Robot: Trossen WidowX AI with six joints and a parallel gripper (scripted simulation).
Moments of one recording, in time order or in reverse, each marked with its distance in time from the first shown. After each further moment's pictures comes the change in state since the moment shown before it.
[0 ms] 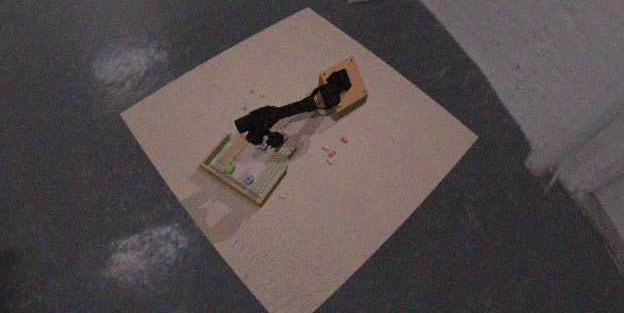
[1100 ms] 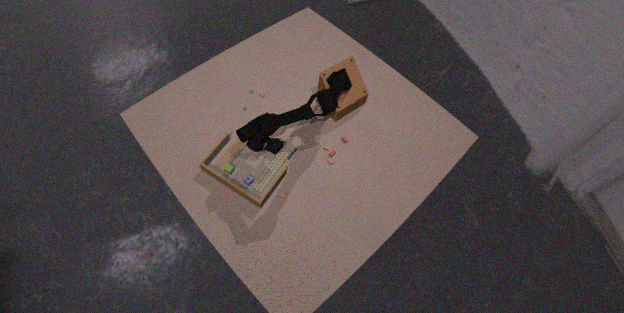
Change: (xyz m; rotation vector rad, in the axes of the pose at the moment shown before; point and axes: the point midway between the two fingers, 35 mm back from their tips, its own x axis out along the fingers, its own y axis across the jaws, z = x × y) arm 0.049 0.001 0.002 -0.004 -0.001 0.003
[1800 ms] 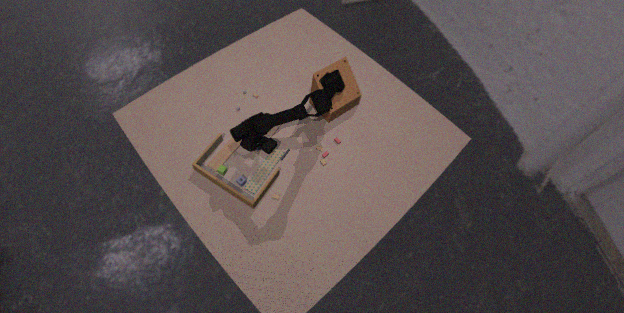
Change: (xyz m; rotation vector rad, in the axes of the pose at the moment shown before) arm -0.003 0.001 -0.006 0.003 0.003 0.000
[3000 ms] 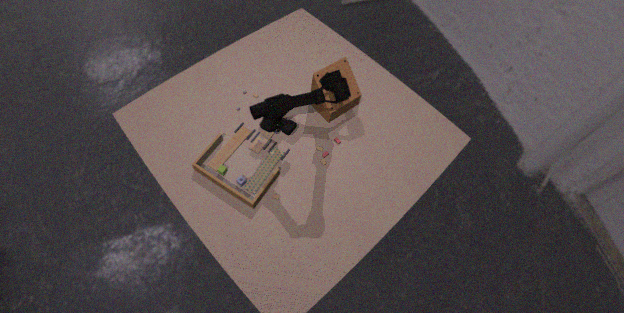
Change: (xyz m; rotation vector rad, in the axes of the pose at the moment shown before) arm -0.039 0.024 -0.105 0.018 0.011 0.008
